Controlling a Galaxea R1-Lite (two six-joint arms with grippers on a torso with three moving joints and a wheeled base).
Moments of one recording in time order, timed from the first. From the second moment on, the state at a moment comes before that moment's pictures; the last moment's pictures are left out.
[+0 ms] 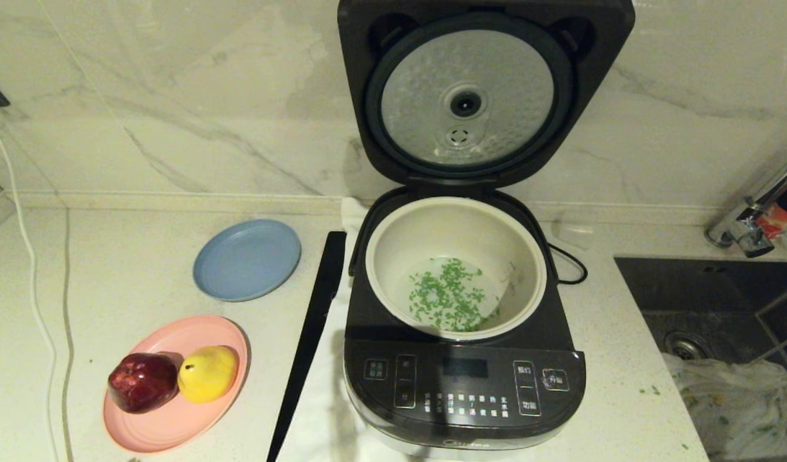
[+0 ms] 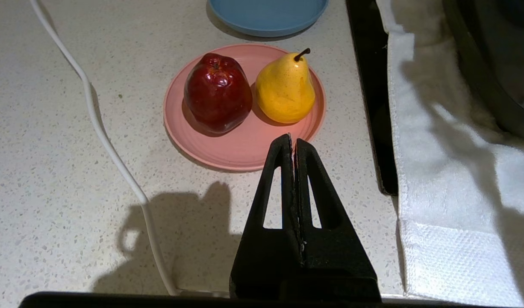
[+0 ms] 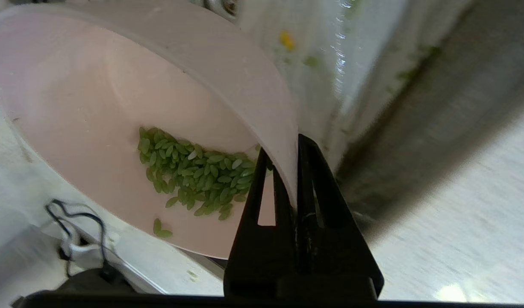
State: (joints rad) left arm -0.02 0.00 -0.02 0.05 -0.01 0.04; right arm -1.22 2.27 -1.53 0.56 0.76 0.22
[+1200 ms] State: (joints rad) left arm -0.02 0.00 -0.02 0.05 -0.01 0.04; right arm -1.11 2.41 -1.82 0.56 0.76 0.42
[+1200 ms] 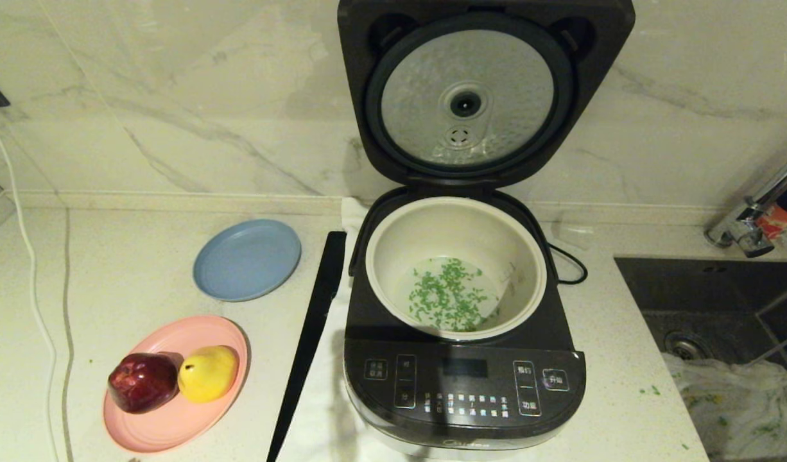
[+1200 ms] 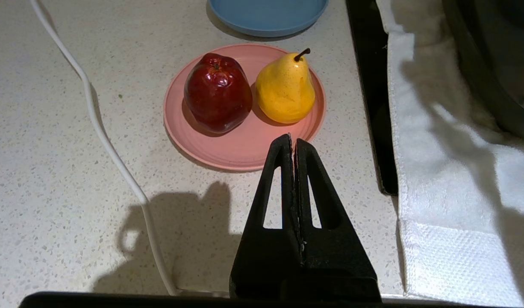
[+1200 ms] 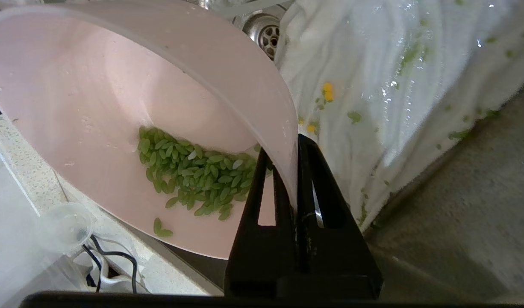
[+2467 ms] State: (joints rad) left arm -0.02 0.00 -0.02 0.05 -0.01 0.04; right arm -1.03 2.47 -1.92 0.49 0.75 0.55
